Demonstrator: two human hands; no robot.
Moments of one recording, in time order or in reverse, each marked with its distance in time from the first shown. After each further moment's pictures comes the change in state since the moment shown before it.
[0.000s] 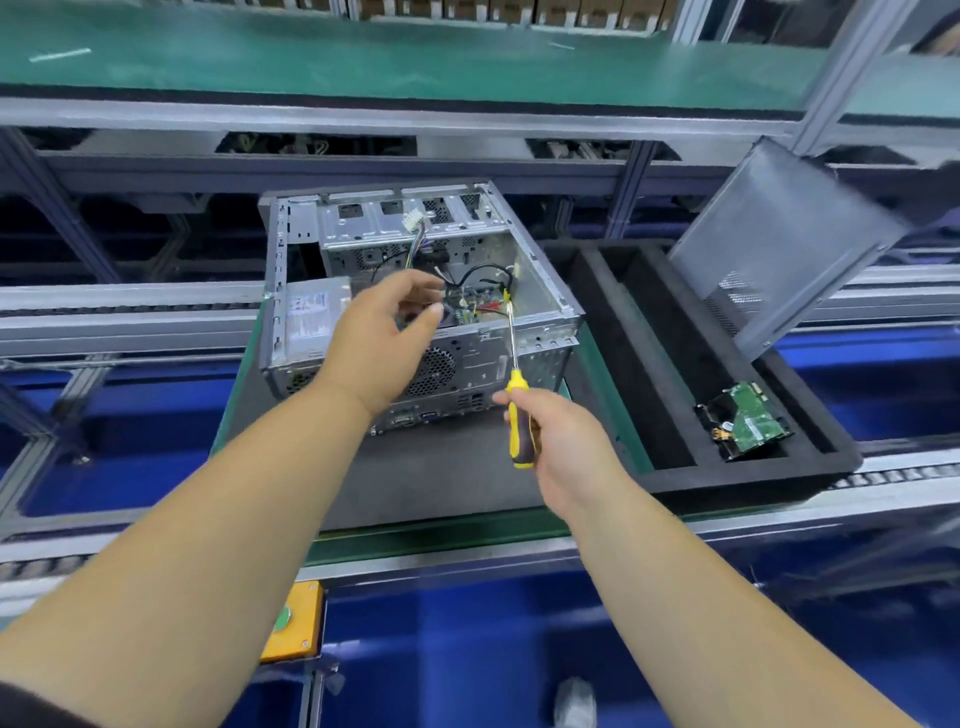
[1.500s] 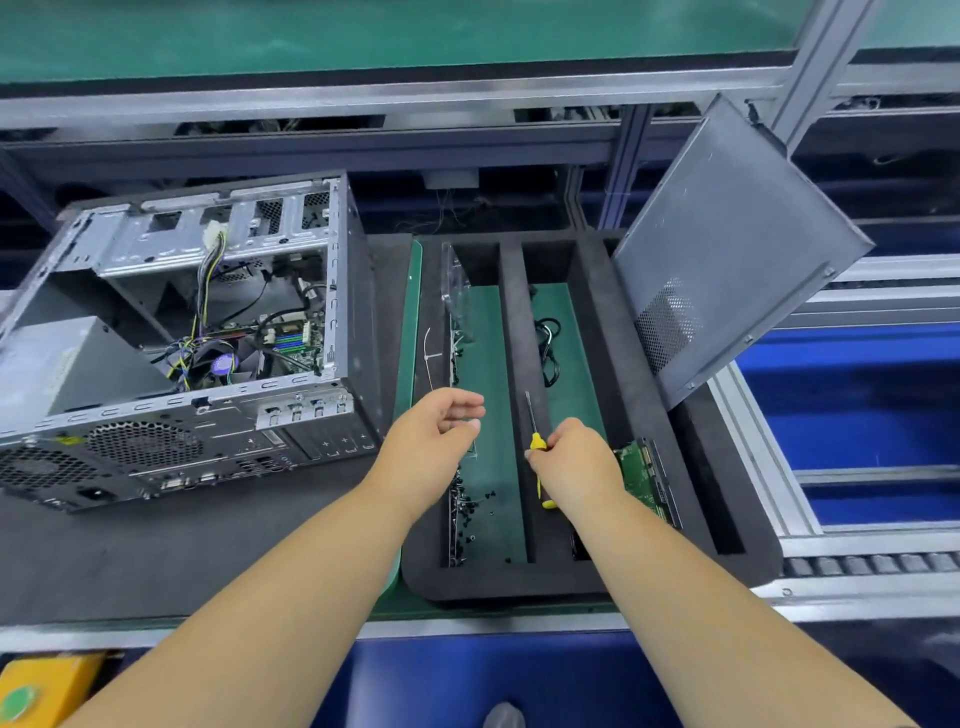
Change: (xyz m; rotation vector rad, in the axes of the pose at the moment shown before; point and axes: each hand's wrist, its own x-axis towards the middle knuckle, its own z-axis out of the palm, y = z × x) left_hand 0.033 0.046 0.298 -0.178 -0.135 -0.562; right_hand 0.215 -0.019 -0.259 -1.061 0.105 -0.045
